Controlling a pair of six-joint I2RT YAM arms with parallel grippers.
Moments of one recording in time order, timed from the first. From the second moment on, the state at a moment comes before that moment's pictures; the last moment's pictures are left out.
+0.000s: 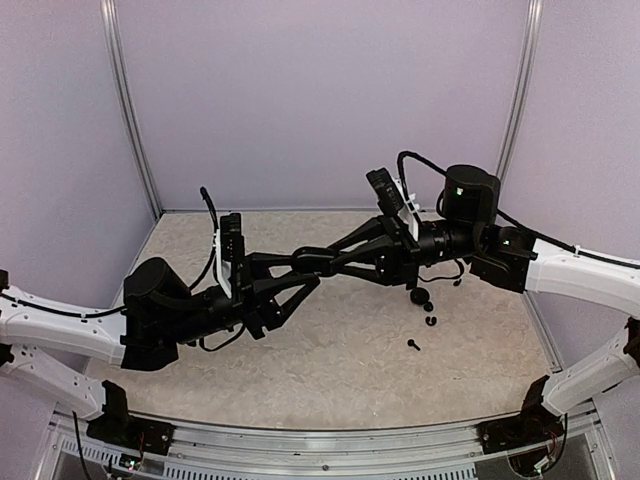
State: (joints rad) left arm -1.17 1.22 0.62 0.91 0.10 -0.18; right arm 0.90 1.31 1.08 0.18 -0.86 0.05
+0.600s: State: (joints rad) left arm -1.17 1.24 0.61 0.94 0.11 -0.19; right arm 0.90 1.31 1.08 0.20 -0.86 0.05
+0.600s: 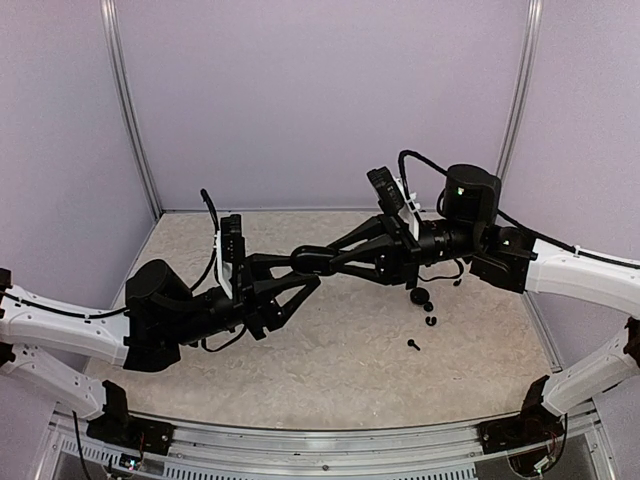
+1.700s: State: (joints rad) left arm -1.17 1.24 0.59 0.96 0.14 -0.16; right arm 0.90 1.33 1.08 0.20 -0.84 0.05
